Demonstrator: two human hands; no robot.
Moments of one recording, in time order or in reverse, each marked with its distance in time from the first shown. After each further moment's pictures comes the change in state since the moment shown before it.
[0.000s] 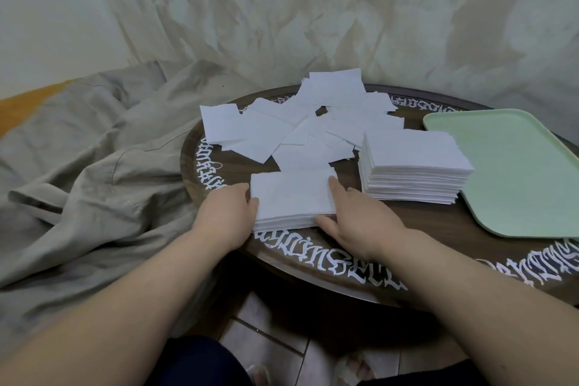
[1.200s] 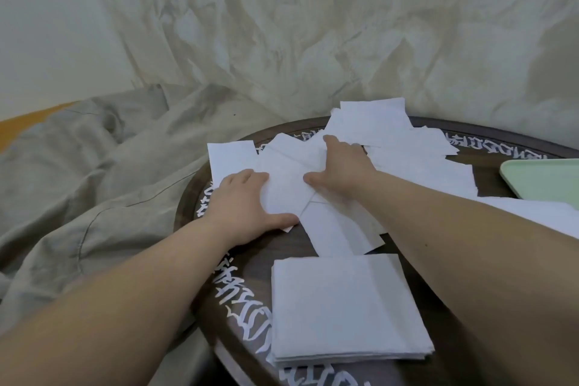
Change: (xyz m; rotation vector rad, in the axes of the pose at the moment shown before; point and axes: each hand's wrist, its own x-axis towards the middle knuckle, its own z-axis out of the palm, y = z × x) left_hand 0.163 -0.038 0.011 0.075 -0.068 0.045; right_hand 0.248 0.003 -0.027 0.109 0.141 0.172
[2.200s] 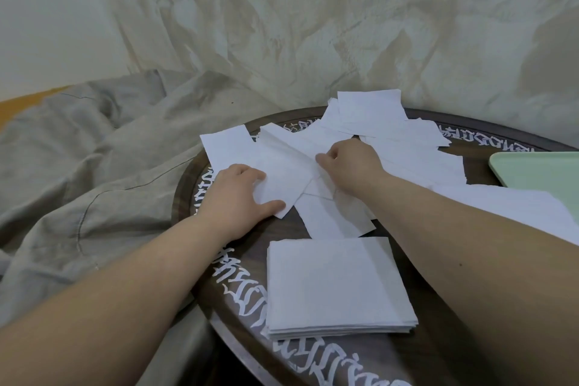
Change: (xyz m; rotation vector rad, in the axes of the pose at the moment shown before) left_hand -0.019 -0.003 0.003 -0.127 0.067 0.011; right_hand -0.031 0.003 -0.010 0.150 0.043 0.063
